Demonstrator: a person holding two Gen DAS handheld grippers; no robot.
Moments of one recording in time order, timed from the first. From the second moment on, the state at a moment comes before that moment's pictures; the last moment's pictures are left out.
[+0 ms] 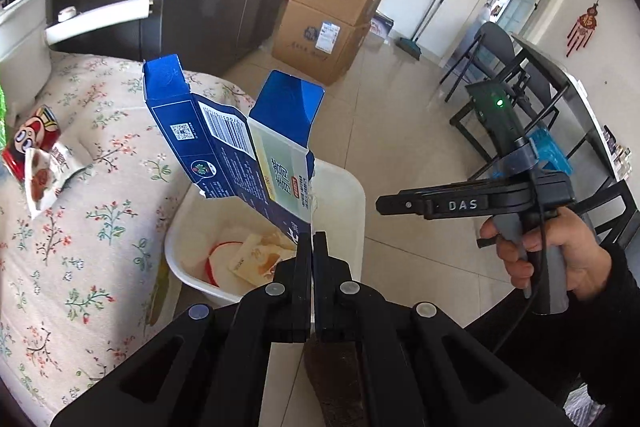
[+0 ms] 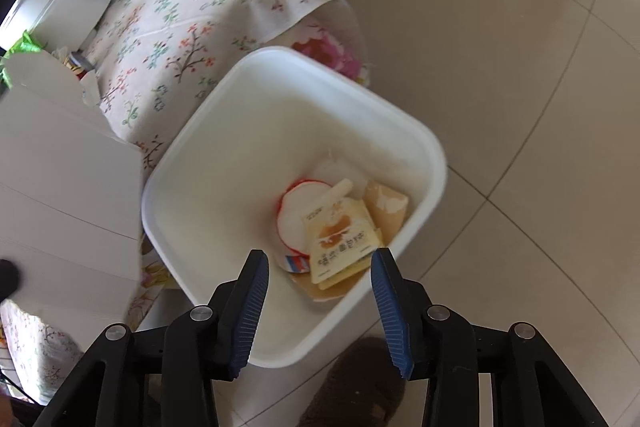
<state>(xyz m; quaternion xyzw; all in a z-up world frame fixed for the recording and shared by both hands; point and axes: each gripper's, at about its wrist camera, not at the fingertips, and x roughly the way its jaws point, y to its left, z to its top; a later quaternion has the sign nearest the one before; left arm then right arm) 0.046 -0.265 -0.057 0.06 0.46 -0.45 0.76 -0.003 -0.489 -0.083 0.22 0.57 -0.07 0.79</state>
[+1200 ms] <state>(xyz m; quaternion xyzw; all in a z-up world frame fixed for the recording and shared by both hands) 0.083 -0.190 -0.085 0.08 0.48 -0.29 0.82 0.015 -0.472 -0.055 0.15 0.53 -0.11 0.82</state>
